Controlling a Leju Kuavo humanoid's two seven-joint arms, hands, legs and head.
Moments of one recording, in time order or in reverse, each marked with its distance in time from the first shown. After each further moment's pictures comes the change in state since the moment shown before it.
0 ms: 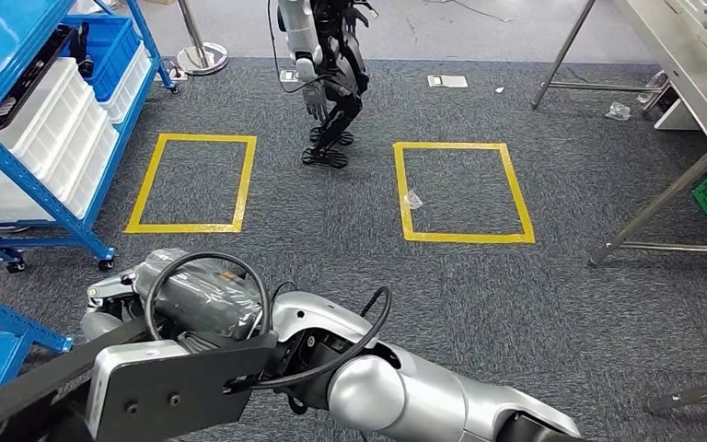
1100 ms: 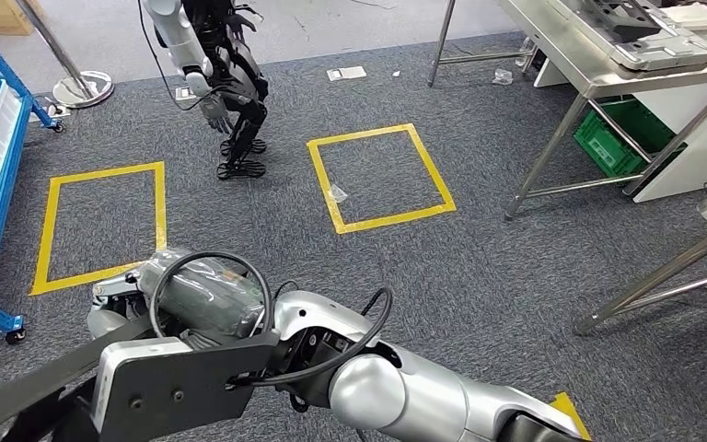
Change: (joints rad) left arm 0.000 -0.008 0.000 0.000 -0.003 -0.002 0.001; right arm 0.000 -0.007 -0.003 0.002 0.000 -0.001 -0.001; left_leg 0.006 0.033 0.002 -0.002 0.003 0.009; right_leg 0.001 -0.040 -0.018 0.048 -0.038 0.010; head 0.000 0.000
